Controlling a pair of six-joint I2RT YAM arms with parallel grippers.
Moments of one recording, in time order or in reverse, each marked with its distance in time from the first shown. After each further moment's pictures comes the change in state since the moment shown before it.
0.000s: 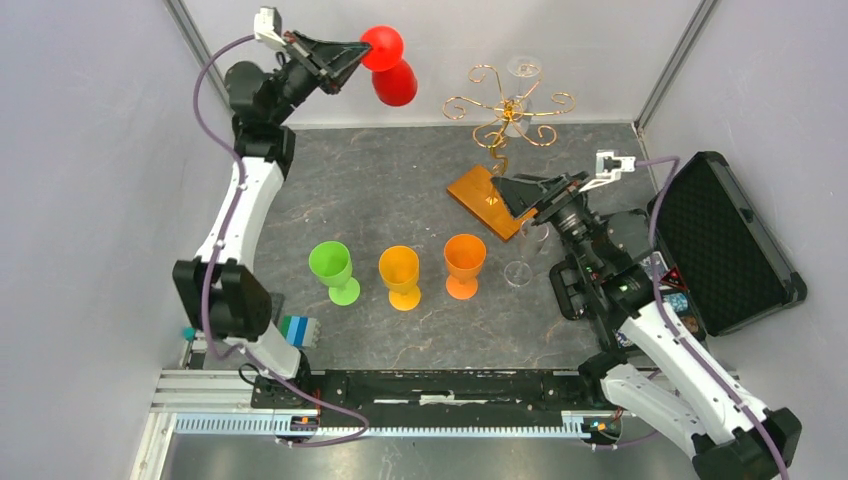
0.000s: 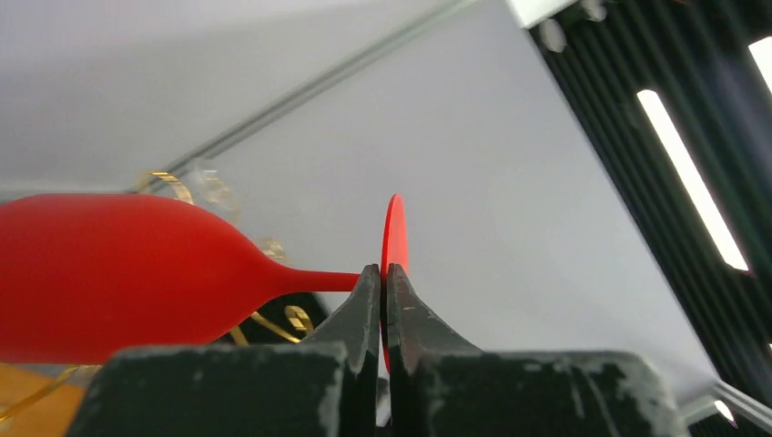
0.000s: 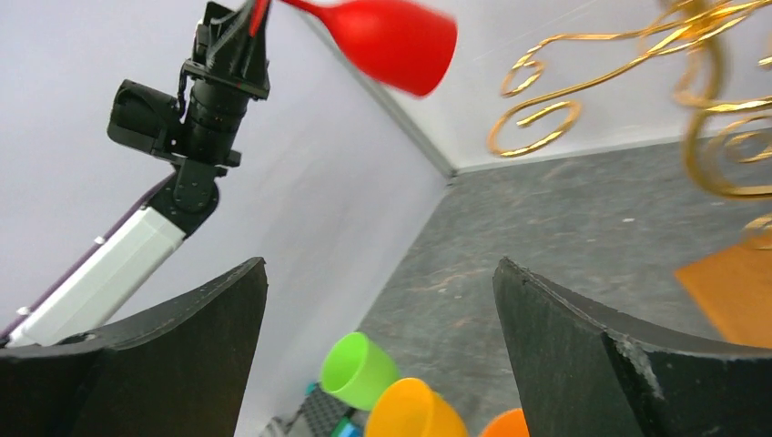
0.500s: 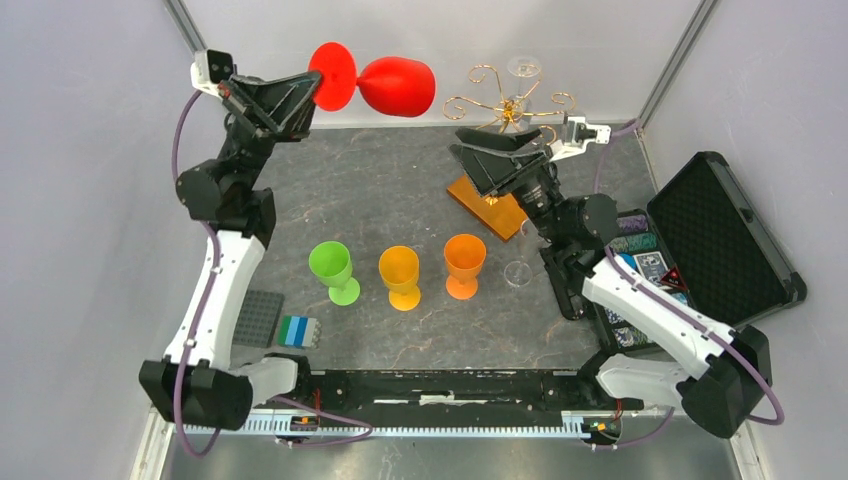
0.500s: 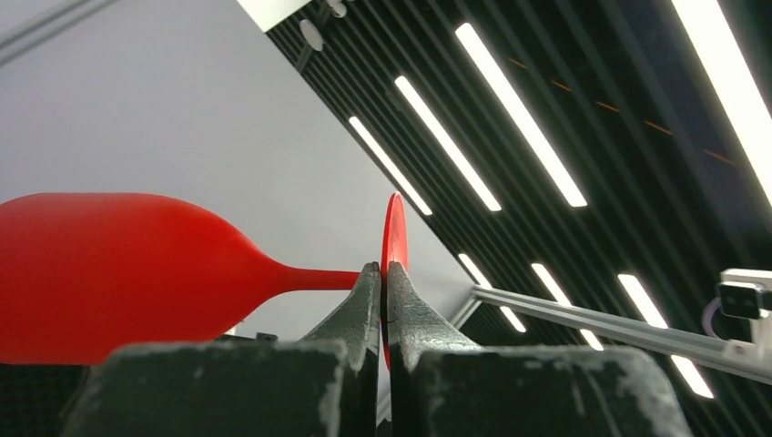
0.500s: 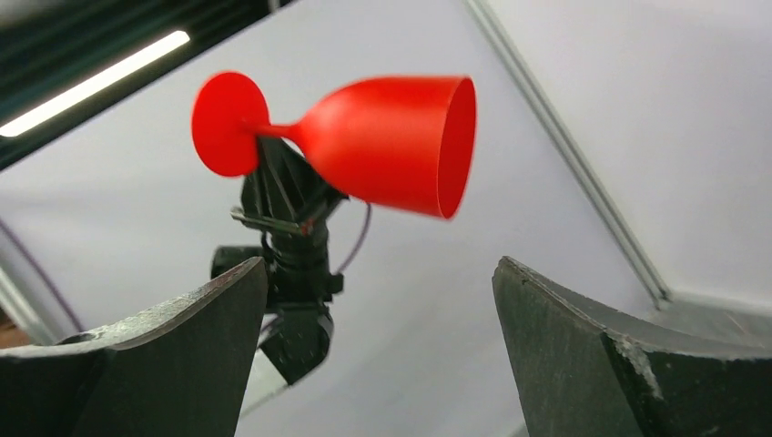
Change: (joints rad) left arm -0.008 -0.462 -0.410 0.581 -0.112 -0.544; right arm 0.220 0.317 0.163 0.536 -0.005 0.101
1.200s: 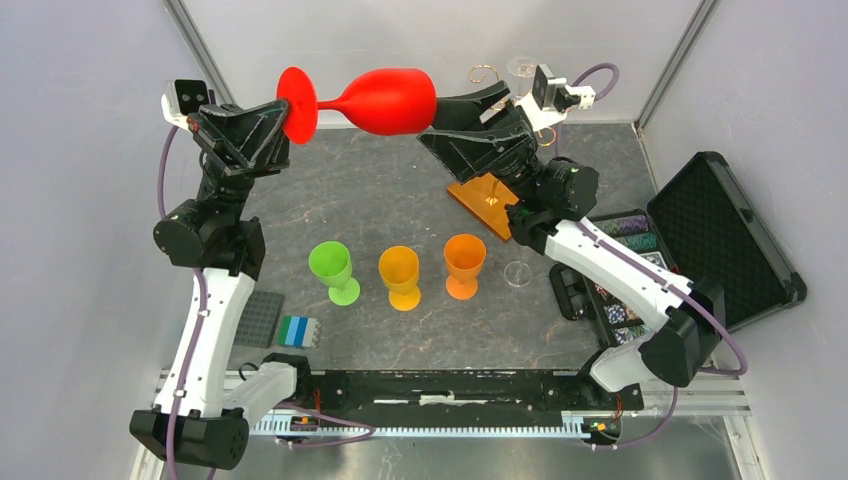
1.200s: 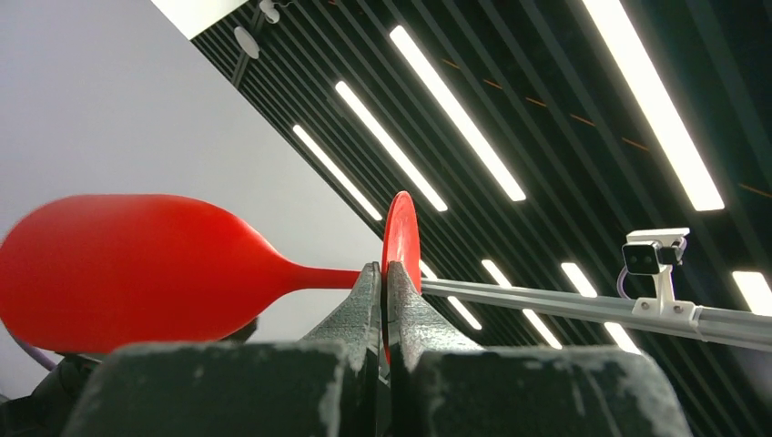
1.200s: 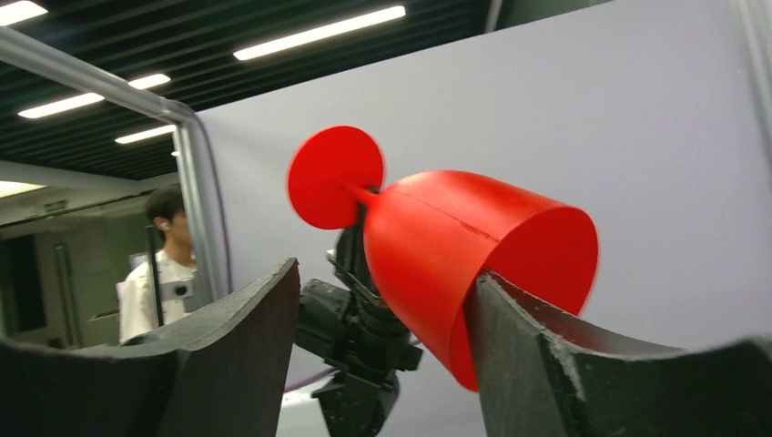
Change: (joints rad) left arm -0.005 -0.219 -0.097 0.010 -0.089 -0.113; right arm 0.072 0.313 0.406 0.305 -0.278 0.036
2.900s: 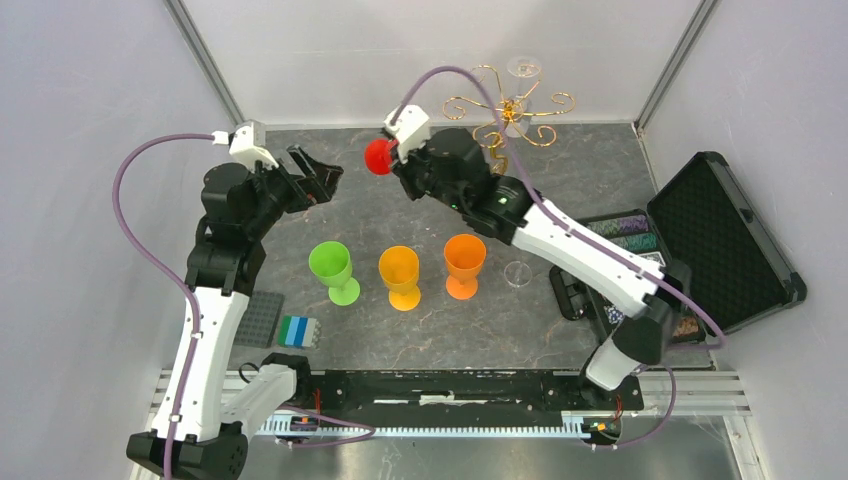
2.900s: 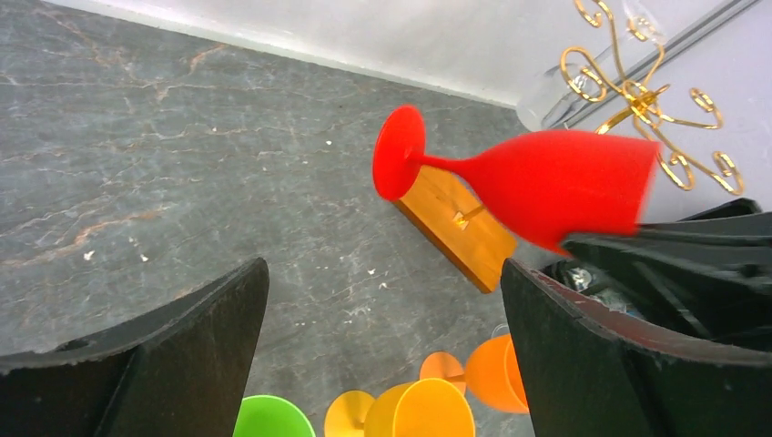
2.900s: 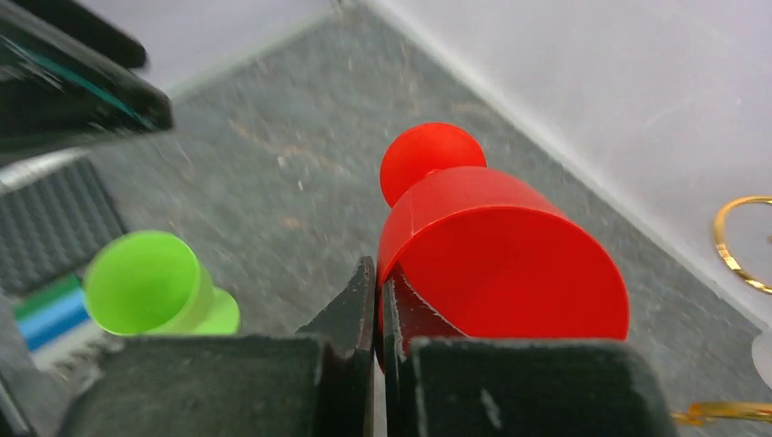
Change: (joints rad) left arm -0.004 -0.087 -0.014 -1.392 -0.299 1.570; right arm 0.158 0.140 0.318 -1.359 0.535 -0.951
